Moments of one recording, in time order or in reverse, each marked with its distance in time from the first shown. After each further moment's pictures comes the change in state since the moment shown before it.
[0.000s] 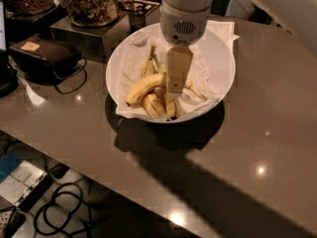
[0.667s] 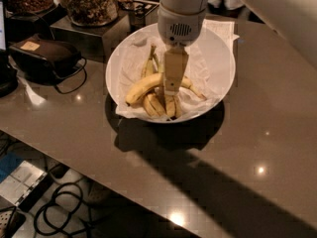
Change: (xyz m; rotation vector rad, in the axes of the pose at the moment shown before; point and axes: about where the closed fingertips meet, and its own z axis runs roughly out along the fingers) arm -0.004 -0.010 0.015 -0.024 0.005 0.017
